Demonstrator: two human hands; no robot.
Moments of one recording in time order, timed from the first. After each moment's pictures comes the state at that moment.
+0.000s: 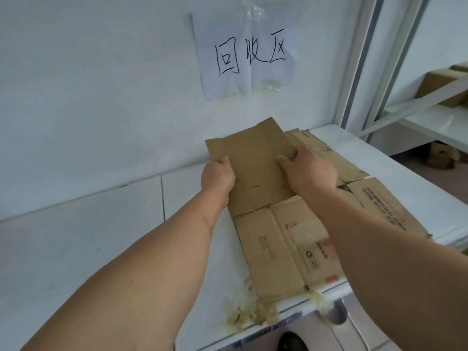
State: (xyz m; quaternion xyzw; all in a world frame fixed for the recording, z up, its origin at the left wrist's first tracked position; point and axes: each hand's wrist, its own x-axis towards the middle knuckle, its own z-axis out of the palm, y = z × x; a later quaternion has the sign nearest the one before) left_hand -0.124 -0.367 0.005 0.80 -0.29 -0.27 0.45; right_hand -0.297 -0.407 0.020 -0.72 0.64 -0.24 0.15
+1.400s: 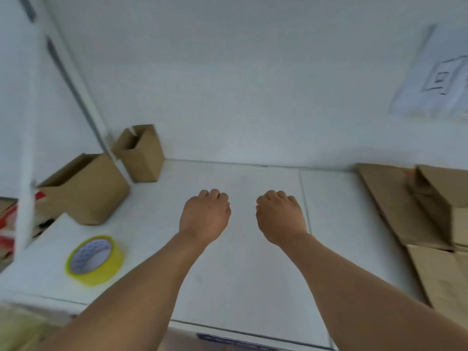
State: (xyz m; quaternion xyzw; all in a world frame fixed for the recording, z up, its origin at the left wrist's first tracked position) left_hand 0.132 -0.050 -0.028 0.85 -0.48 0.21 0.04; right_hand 0.010 -0.188 -0.037 -0.96 0.23 -0.15 -0.01
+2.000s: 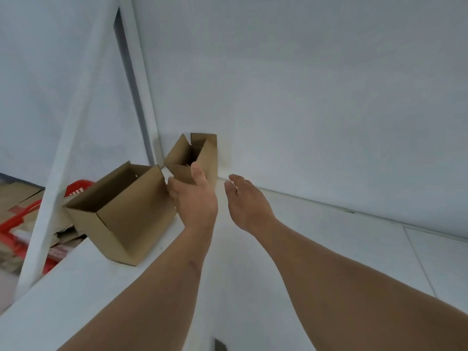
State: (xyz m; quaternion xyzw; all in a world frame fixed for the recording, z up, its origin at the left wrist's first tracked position) left_hand 0.365 -0.037 -0.037 0.76 0.09 0.01 0.64; right_hand 0.298 -0.115 -0.024 -0.91 0.20 -0.09 0.35
